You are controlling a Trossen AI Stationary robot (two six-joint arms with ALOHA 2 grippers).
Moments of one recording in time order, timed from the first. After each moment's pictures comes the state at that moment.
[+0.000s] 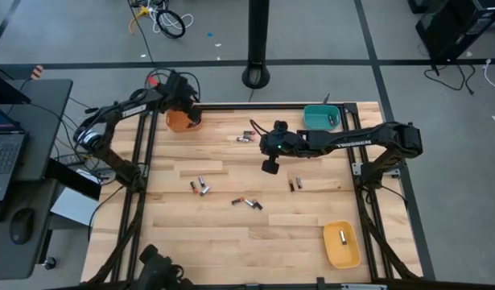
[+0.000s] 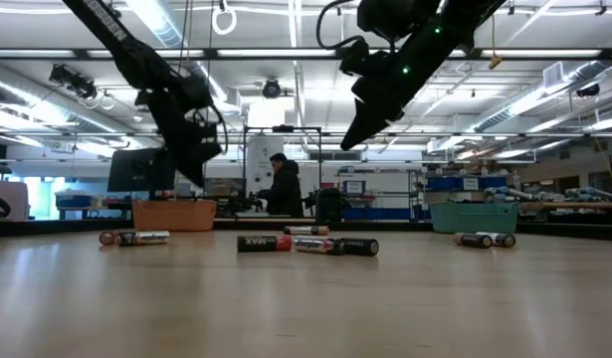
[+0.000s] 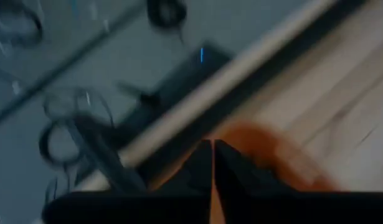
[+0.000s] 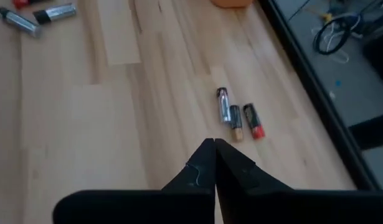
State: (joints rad) left arm 0.99 1.52 0.97 -0.32 -0.06 0.16; right arm -0.14 1.57 1.04 -0.27 0.29 -0.04
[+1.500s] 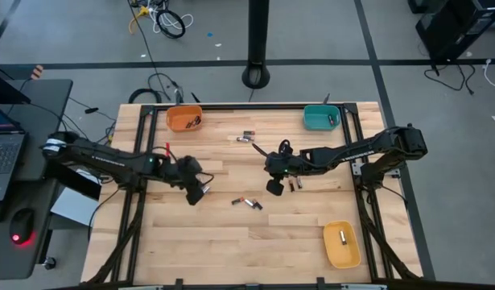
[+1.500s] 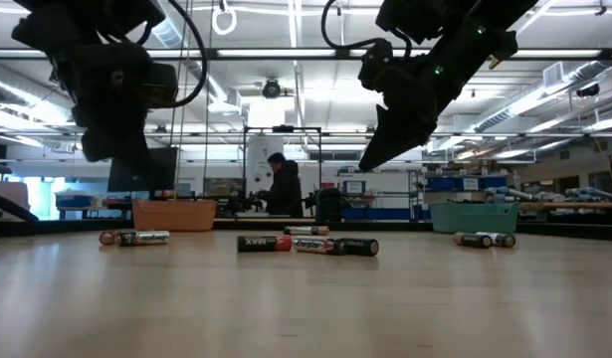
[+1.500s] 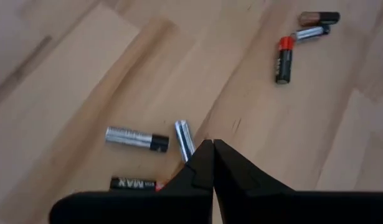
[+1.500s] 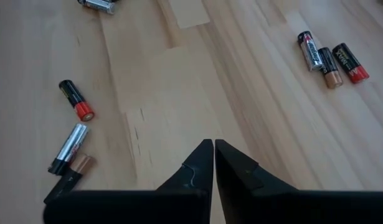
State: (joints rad) left arm -0.14 1.08 0.58 -0.45 -0.11 -0.75; right arm 0.02 1.55 0.89 -0.19 0.24 0.27
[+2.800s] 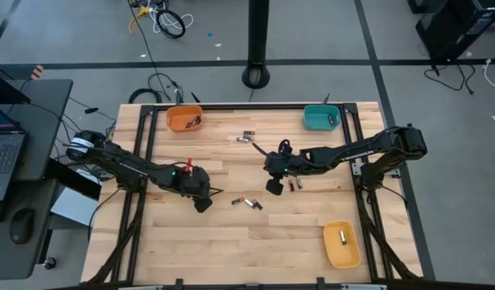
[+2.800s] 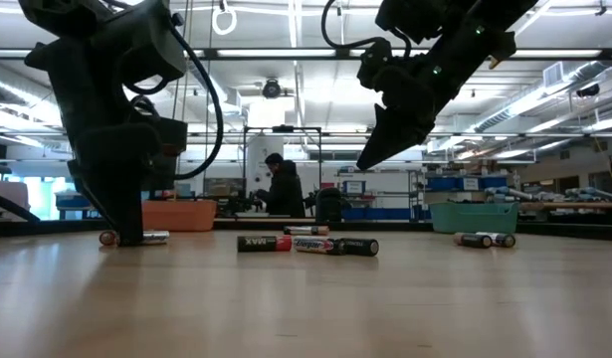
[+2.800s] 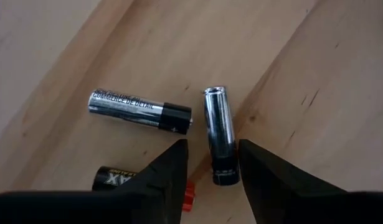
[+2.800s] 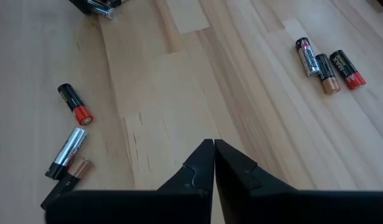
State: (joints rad) left arm -0.21 1.44 0.62 -0.43 -0.18 -0.85; right arm 0.02 1.55 0.89 -0.18 0.24 0.26
